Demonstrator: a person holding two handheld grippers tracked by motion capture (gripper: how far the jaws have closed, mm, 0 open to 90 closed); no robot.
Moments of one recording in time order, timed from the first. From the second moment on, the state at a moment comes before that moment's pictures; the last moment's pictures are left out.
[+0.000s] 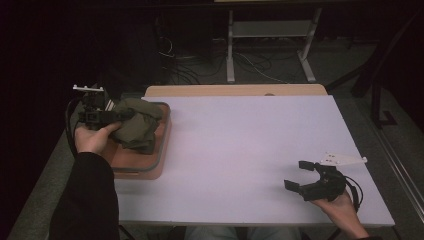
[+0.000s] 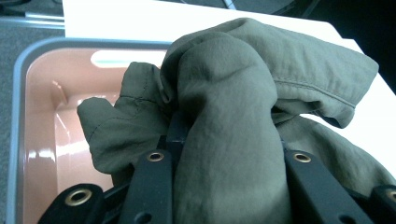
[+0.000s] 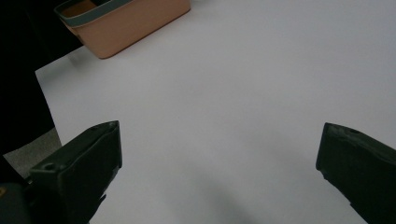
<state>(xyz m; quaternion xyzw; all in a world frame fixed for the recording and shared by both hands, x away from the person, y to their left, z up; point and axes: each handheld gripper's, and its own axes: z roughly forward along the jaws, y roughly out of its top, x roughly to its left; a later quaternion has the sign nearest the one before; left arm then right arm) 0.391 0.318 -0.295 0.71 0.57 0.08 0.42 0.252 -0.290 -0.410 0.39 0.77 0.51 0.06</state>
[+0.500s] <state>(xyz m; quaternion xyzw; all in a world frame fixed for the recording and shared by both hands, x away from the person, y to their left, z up) 0.388 0.302 -0.264 0.72 0.54 0.09 0.43 0.252 -0.290 -0.409 0.39 0.77 0.51 0.07</state>
